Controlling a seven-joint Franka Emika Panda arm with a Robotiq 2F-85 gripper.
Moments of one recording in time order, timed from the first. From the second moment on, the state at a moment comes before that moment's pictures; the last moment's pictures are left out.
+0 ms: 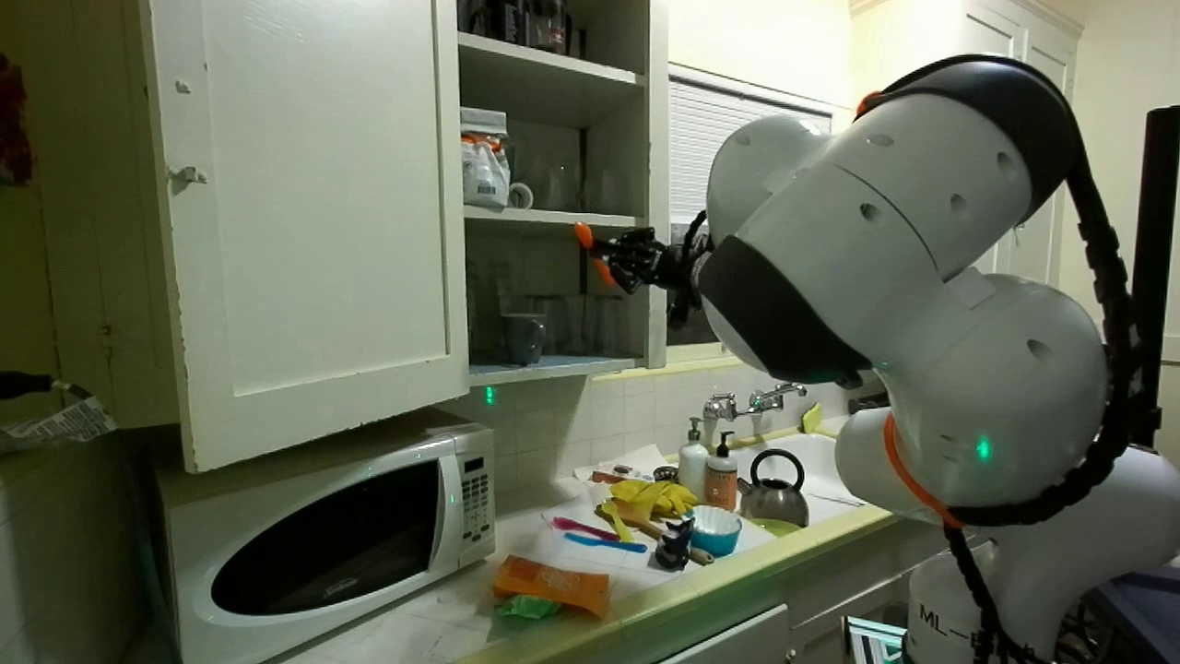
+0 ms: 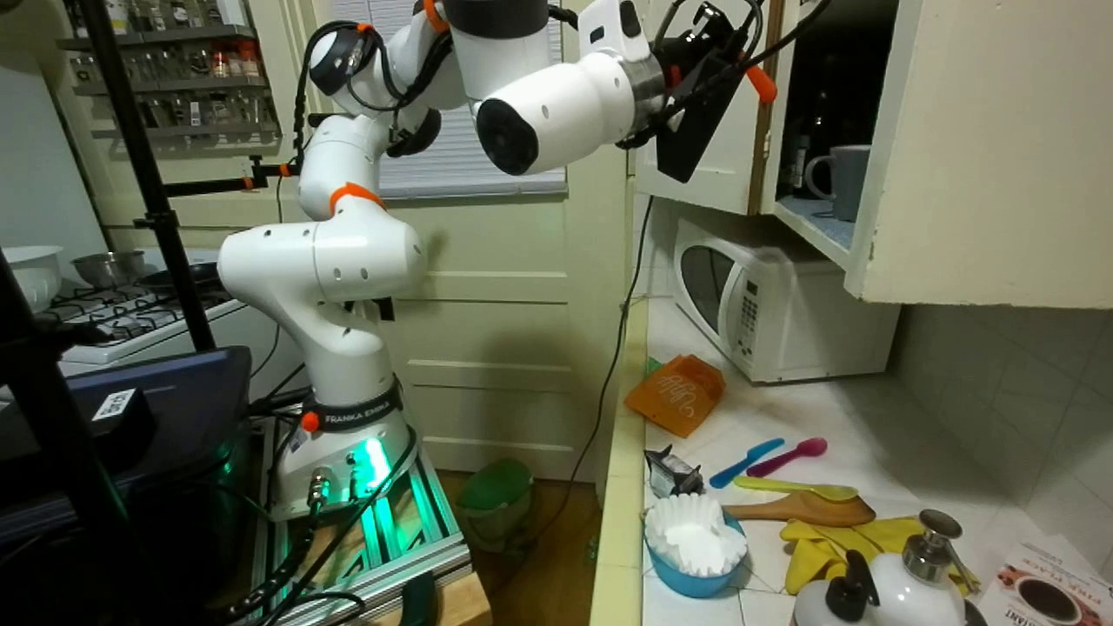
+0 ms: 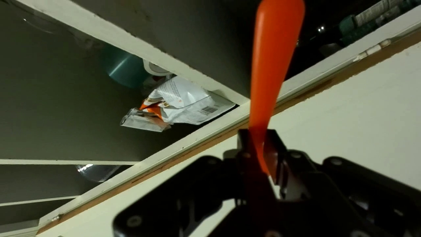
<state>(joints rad) -1.88 -0.99 0.86 -2.65 2.51 1.42 -2.71</state>
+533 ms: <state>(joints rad) -1.86 -0.99 0.85 -2.65 2.50 1.44 -2.71</state>
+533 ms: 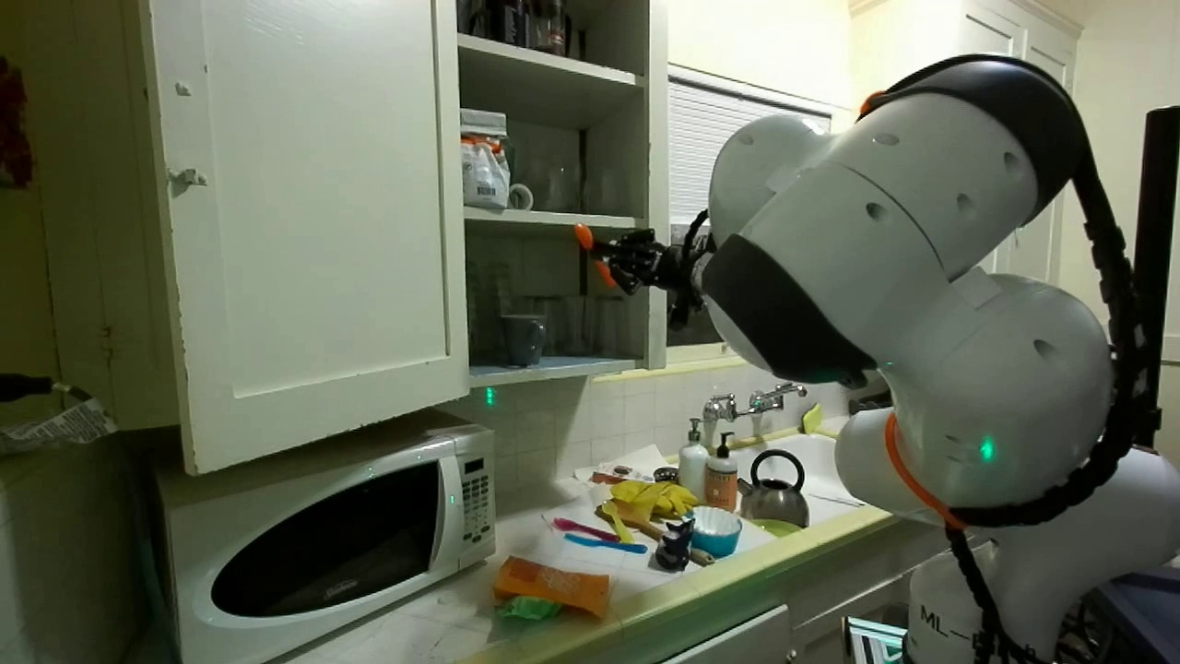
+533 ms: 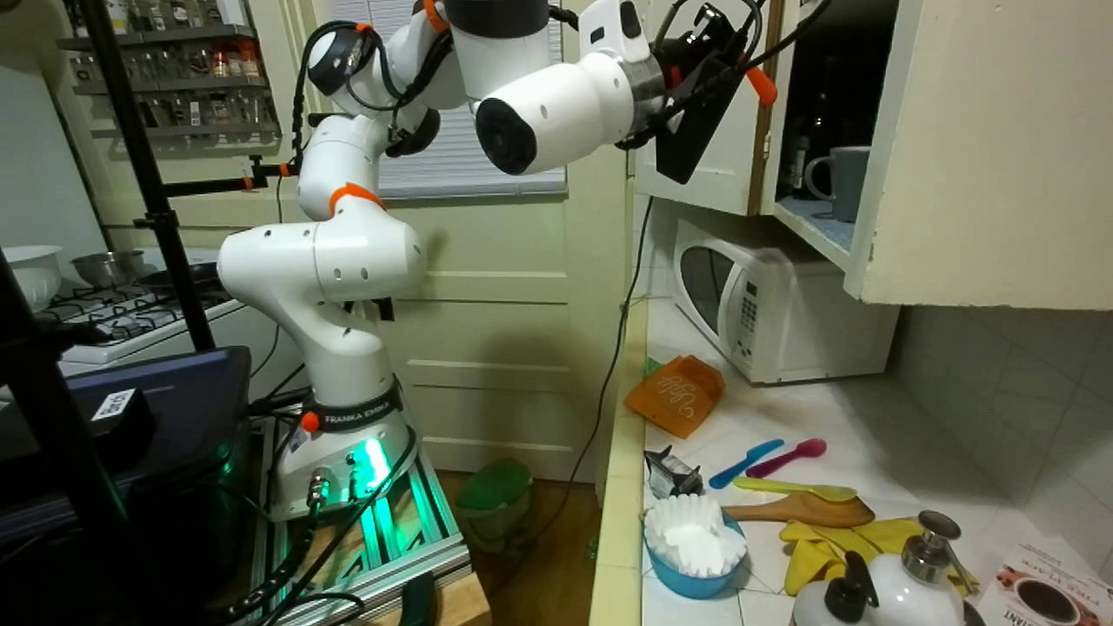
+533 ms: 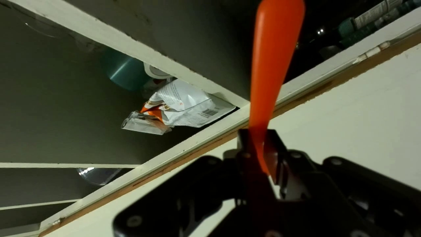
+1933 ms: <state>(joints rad) -1.91 -1.11 0.93 -2.48 2.51 1.57 -2.71</state>
